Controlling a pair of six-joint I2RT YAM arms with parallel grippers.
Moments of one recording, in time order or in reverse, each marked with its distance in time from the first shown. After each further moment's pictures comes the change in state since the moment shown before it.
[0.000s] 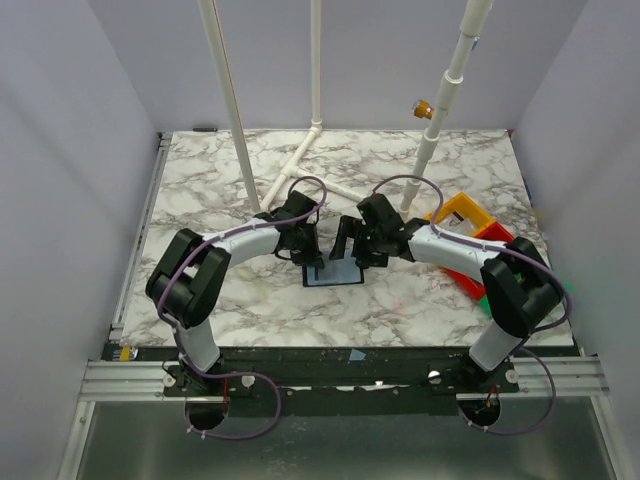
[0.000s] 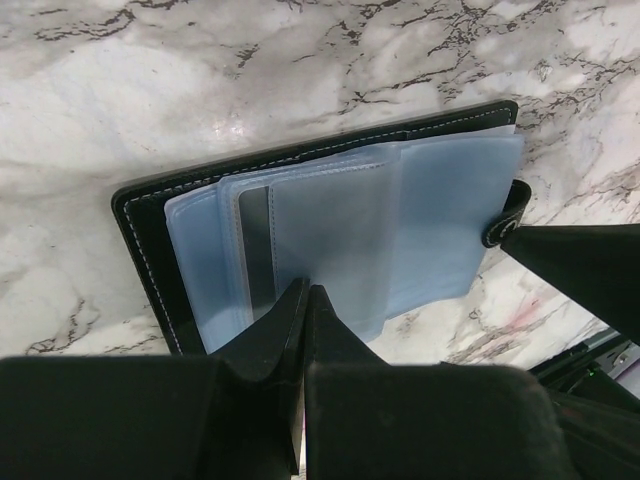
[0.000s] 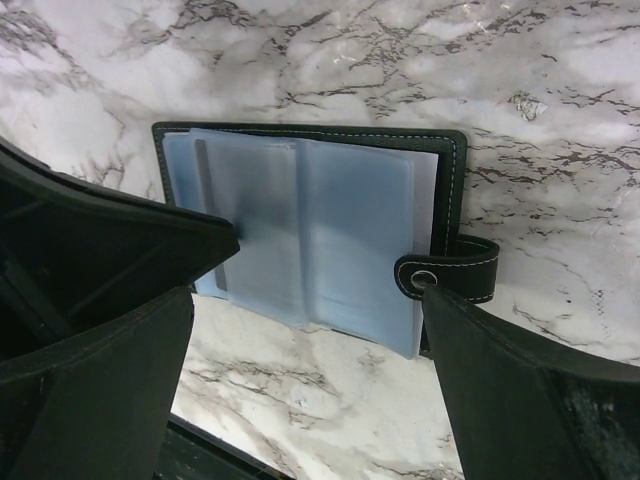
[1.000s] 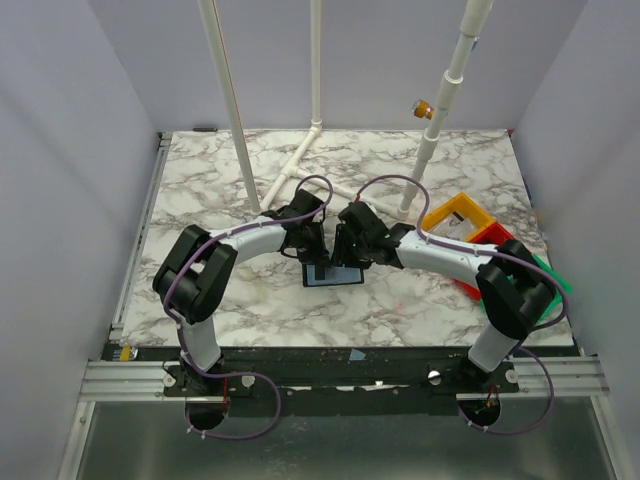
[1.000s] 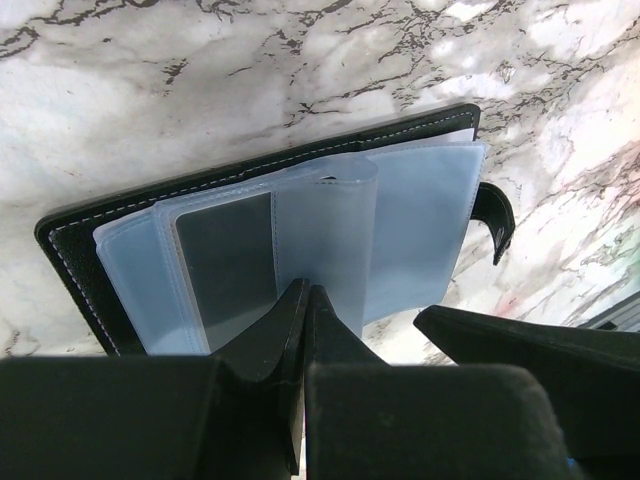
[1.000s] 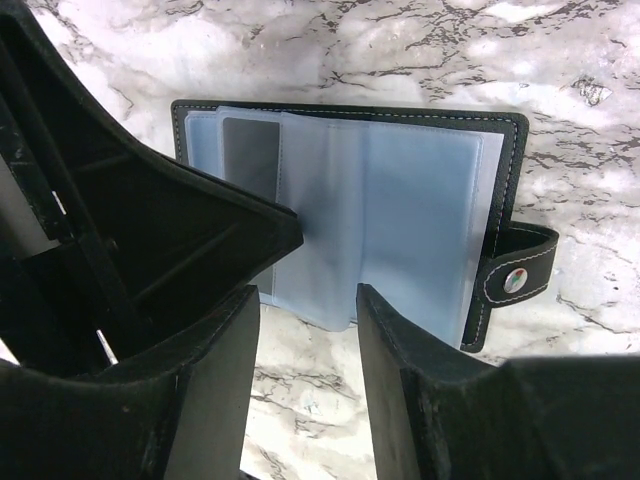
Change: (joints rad) left arm -0.024 0.046 0.049 0.008 0.029 -0.020; right arm 0.122 0.022 0.047 -0.036 0.160 -0.003
